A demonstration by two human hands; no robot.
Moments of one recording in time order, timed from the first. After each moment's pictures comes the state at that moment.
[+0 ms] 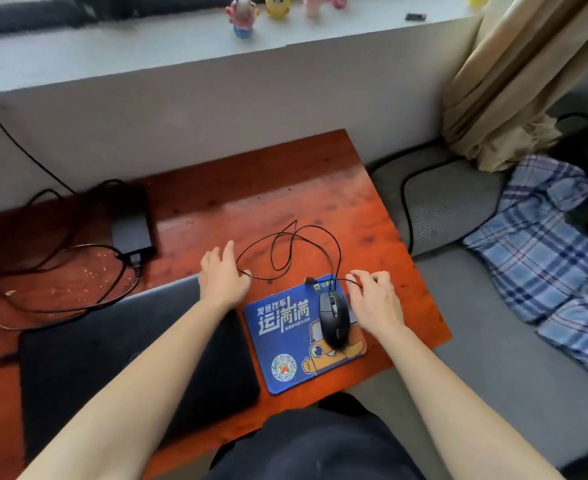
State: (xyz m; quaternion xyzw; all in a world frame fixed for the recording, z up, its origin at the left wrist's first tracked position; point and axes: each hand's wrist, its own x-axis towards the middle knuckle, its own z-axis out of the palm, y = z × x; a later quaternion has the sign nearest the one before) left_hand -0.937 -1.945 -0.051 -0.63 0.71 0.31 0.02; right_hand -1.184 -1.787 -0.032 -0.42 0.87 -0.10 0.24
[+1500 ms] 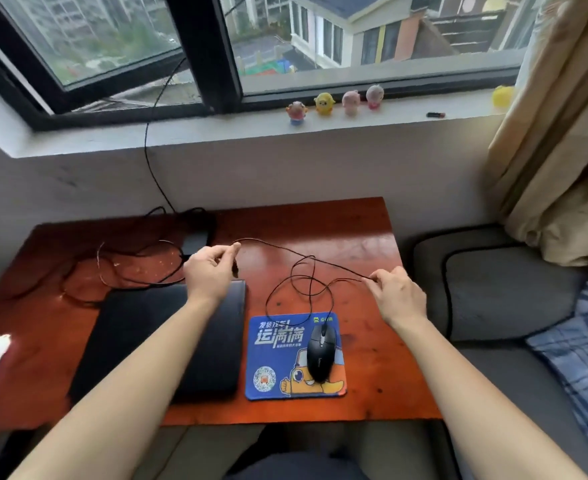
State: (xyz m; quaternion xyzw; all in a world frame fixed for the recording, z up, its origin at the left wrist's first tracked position) left_hand -0.959 -1.876 0.089 -0.69 0.57 0.19 -0.40; right_hand -1.286 -1.830 0.028 -0.60 0.77 -0.14 0.15
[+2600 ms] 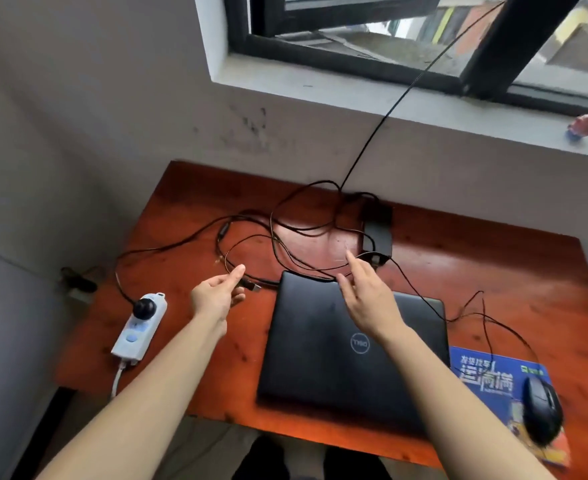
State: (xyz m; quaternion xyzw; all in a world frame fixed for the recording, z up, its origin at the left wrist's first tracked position) left_hand -0.494 -1.889 -0.010 -0.70 0.07 0.50 -0.50; right_hand -0.764 -1.914 0.019 -0.73 0.62 -0.14 0.24
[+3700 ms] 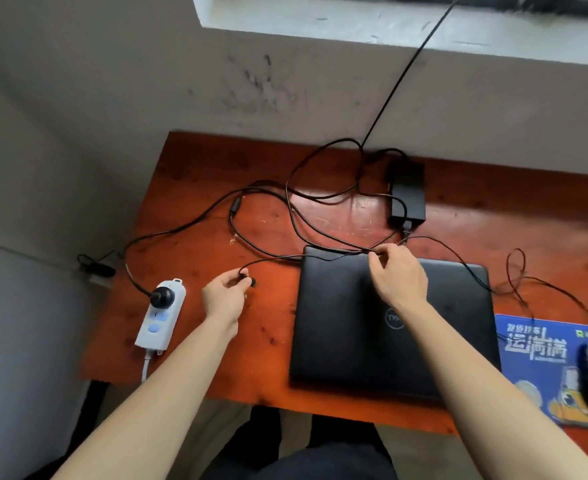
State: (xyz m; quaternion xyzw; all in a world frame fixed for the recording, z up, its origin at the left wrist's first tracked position) left_hand -0.465 -1.873 -0.056 -0.78 0.15 0.46 -0.39; right_hand -0.755 -1.926 -0.042 -0.59 0.76 -0.13 0.23
